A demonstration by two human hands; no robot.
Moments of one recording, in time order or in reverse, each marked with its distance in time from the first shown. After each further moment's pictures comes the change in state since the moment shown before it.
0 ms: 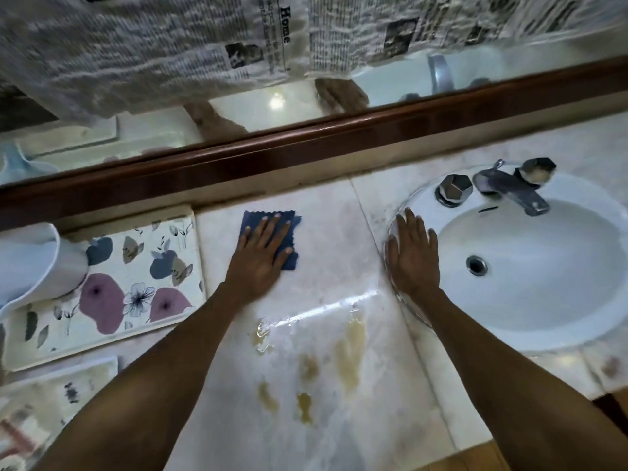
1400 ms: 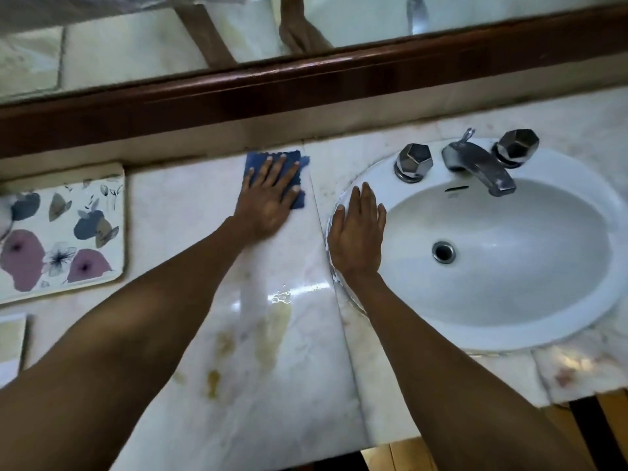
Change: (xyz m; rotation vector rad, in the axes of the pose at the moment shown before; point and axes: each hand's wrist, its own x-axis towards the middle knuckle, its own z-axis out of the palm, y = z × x) left_hand 0.099 0.131 0.012 -0.022 -0.055 -0.143; right_hand 0.004 0.006 0.005 0.267 0.202 0.042
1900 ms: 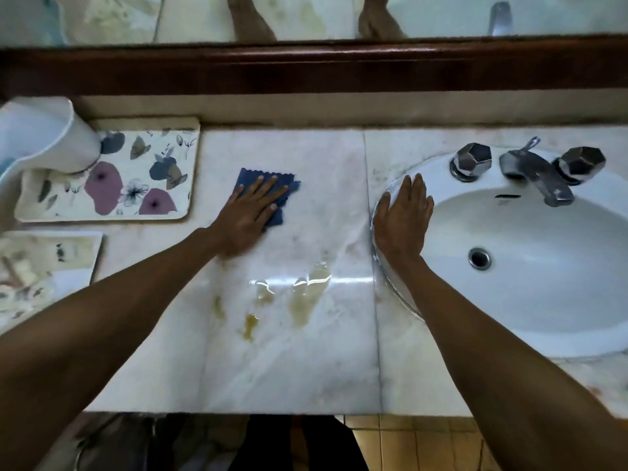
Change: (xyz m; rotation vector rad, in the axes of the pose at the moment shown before) left_hand -0.149 -0.095 -0.008 -0.118 -0.041 -0.019; right_hand -0.008 -0.002 -0.006 -0.019 -0.087 -0.070
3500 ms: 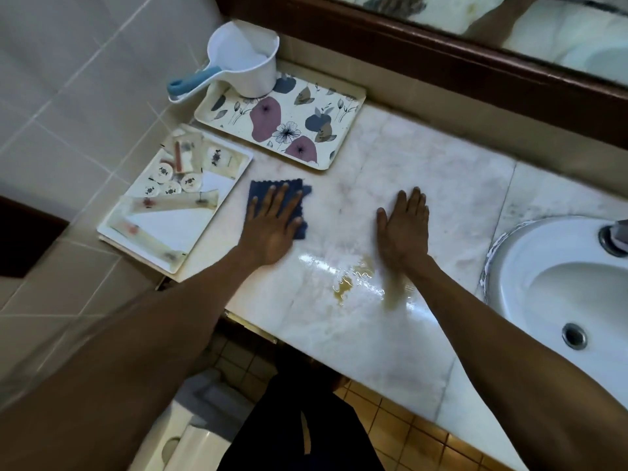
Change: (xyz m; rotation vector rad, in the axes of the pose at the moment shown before) left_hand -0.203 -0.056 0.039 0.076 0.226 -0.606; right_hand -0.086 -0.148 0.066 -0.124 -0.449 -0.484
